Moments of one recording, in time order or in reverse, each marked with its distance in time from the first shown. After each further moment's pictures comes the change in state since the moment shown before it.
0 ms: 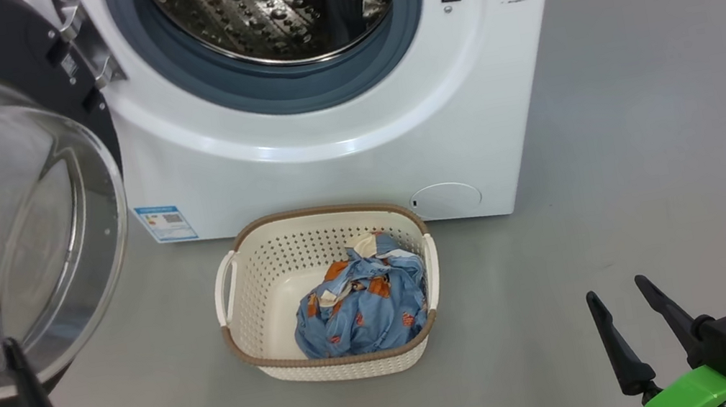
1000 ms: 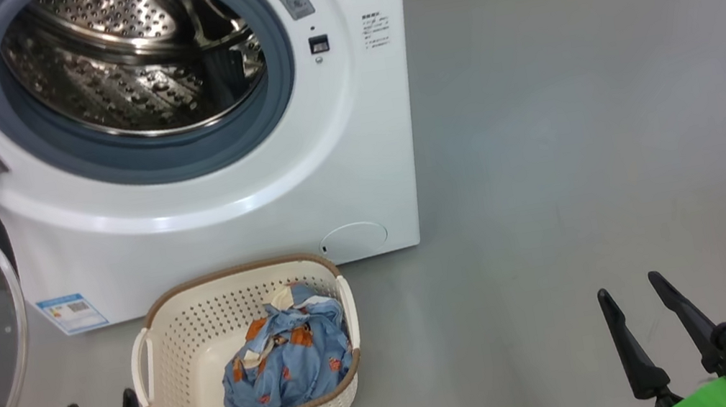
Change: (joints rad) left arm 0.173 0.048 -0.207 -0.063 0.106 0.000 0.000; right arm 0.064 0.001 -0.005 -0.132 -0.003 0.000 0.000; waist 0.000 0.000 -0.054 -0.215
